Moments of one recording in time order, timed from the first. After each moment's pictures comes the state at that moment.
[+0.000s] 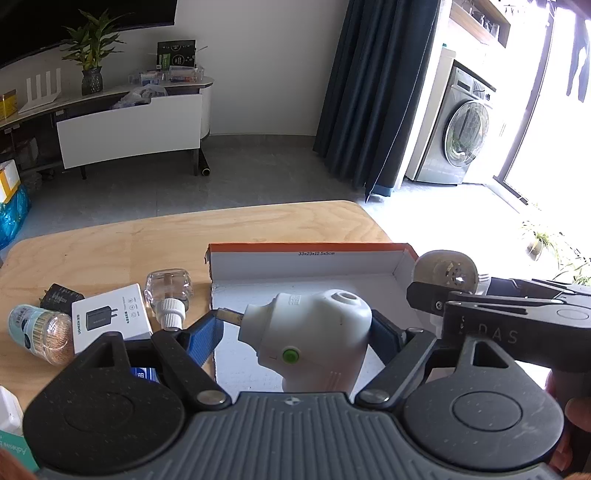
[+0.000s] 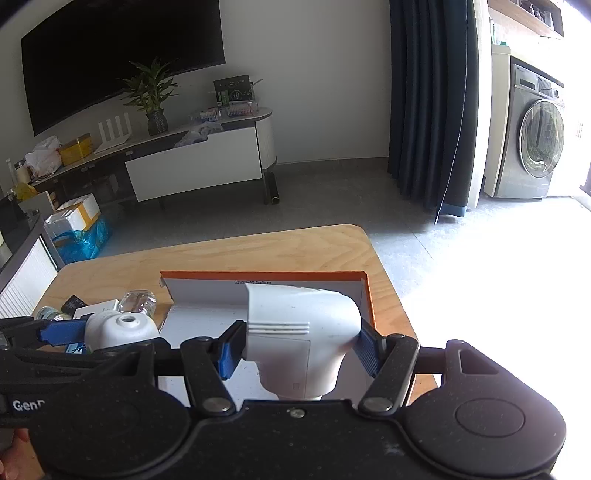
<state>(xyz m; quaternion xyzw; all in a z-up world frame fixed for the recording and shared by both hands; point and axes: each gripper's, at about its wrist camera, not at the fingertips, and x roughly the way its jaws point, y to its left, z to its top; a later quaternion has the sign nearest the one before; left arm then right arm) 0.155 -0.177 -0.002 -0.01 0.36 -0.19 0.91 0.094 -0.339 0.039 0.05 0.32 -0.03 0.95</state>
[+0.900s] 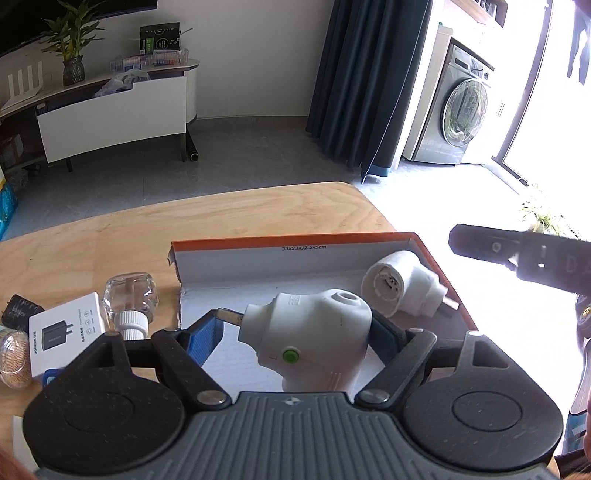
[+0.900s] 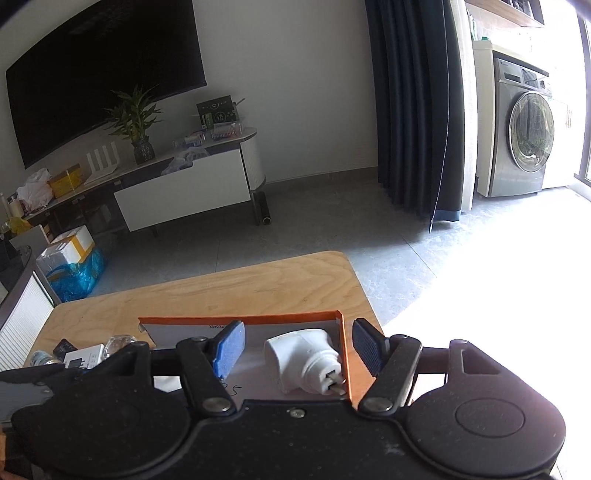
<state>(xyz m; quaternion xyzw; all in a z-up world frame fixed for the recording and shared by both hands) 0.187 -0.206 -0.021 0.01 0.39 -0.20 0.90 0.110 -0.378 0.053 0.09 0.29 -0.04 0.95</state>
